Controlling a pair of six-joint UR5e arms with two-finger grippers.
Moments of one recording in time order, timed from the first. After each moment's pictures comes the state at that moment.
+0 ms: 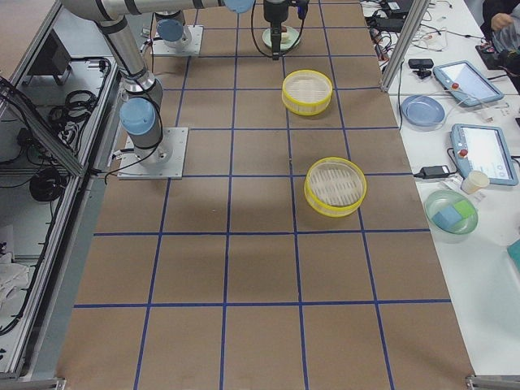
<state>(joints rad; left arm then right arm) -1.44 -1.61 -1.51 -1.55 1.57 0.08 1.62 -1.60 1.55 -1.56 -1.58 0.09</state>
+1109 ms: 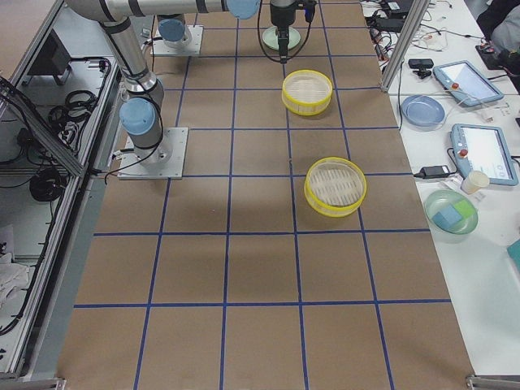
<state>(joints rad) -1.39 -1.63 -1.56 -1.51 1.58 0.13 1.57 -1.56 1.54 -1.67 -1.58 0.06</state>
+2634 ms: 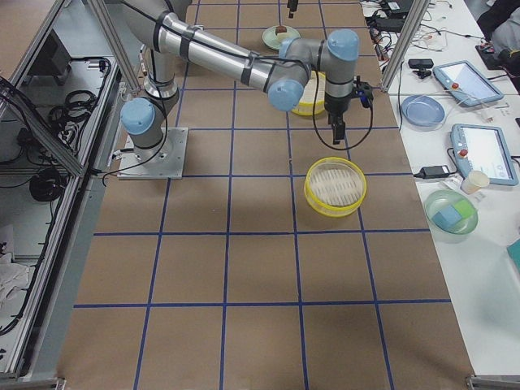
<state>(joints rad) -1.38 -1.90 -1.64 -1.31 1.58 0.16 1.17 -1.17 1.40 -1.97 -1.60 -0.45</state>
